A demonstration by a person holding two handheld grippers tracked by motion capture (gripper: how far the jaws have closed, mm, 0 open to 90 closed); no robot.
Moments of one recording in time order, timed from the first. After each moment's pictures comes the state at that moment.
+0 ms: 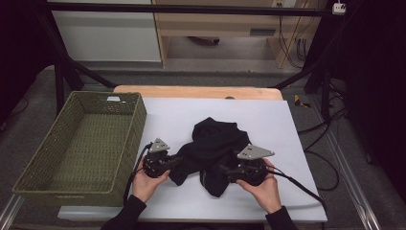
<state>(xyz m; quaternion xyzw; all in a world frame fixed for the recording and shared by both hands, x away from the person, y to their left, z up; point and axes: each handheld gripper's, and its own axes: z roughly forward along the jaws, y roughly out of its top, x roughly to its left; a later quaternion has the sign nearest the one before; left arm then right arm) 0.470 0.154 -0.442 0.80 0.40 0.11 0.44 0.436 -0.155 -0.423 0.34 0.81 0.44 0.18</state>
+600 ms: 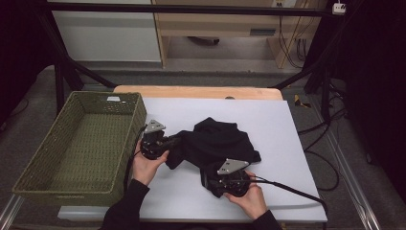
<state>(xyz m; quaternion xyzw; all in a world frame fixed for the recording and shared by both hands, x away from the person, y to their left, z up) 0.504 0.154 -0.400 0.77 0.42 0.14 0.46 0.426 -0.121 -0.462 0.29 0.88 0.35 0.15</state>
